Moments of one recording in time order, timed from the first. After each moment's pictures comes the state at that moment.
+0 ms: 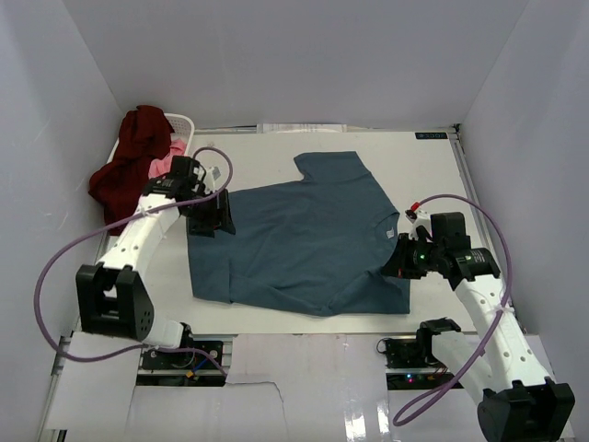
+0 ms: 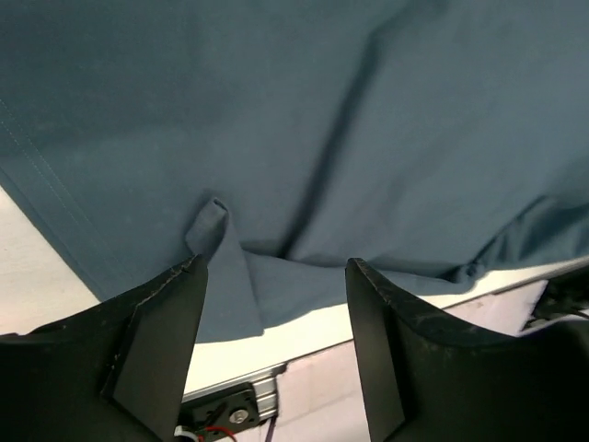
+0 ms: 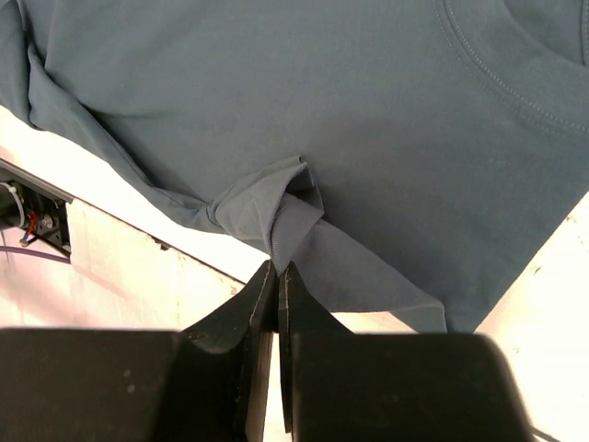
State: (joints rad) left arm -0.13 1.39 1.17 -0.90 0.31 -0.20; right arm 0.16 0.80 0.72 -0.88 -0.49 0.22
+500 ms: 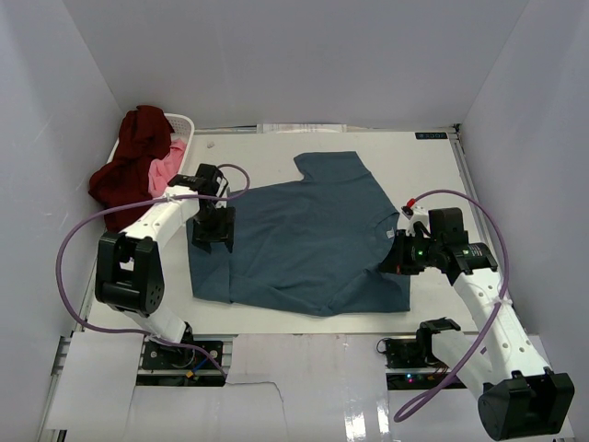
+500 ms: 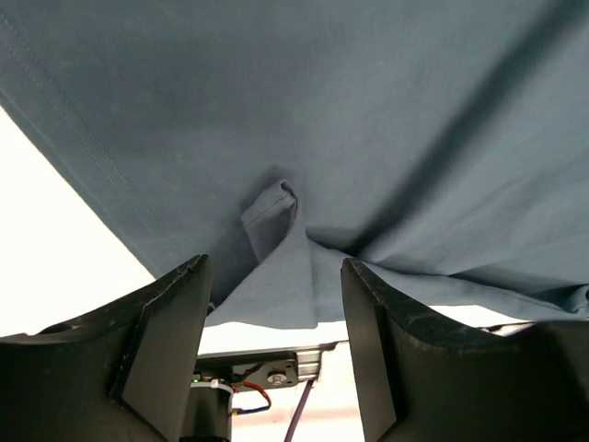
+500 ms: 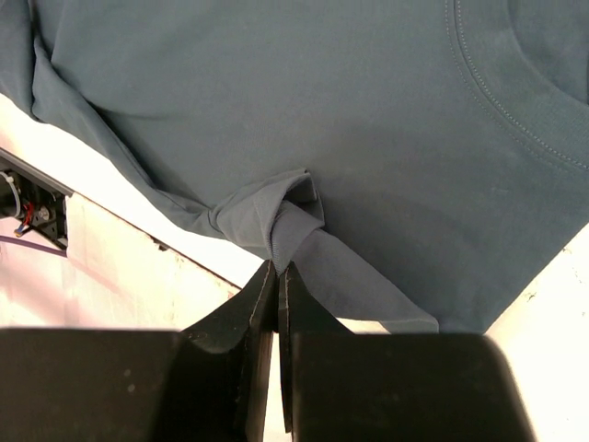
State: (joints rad) left arm -0.24 1.62 1.20 -1.00 0.07 -0.21; right arm 0.16 0.86 0.73 -0.84 -0.52 0.17
